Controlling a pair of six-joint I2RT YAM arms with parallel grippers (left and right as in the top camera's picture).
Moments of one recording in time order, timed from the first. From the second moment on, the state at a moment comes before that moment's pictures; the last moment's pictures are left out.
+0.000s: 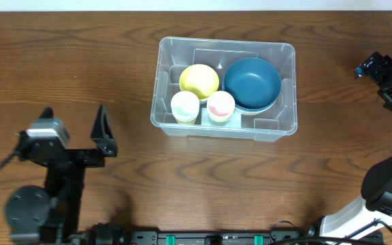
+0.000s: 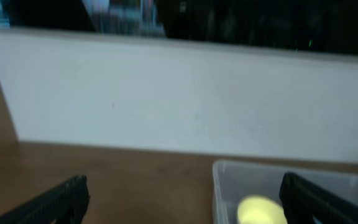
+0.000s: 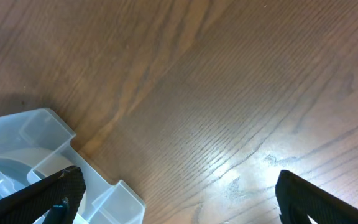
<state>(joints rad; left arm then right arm) 0.01 0.42 0.79 -0.36 0.05 -0.11 -0.39 1.86 1.84 -1.33 -0.05 0.49</state>
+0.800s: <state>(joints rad) 0.01 0.05 0.04 0.00 0.08 -0.08 -0.39 1.86 1.84 -1.33 -0.06 0.49</state>
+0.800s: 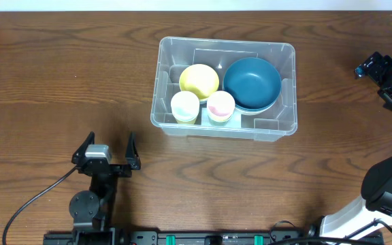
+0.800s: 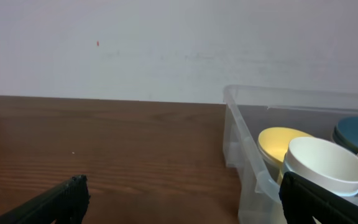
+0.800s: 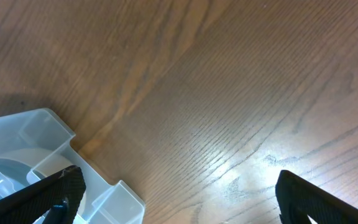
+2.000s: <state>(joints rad) 0.01 0.01 0.02 -0.10 0.07 -0.06 -0.39 1.86 1.84 -1.33 -0.06 0.49</state>
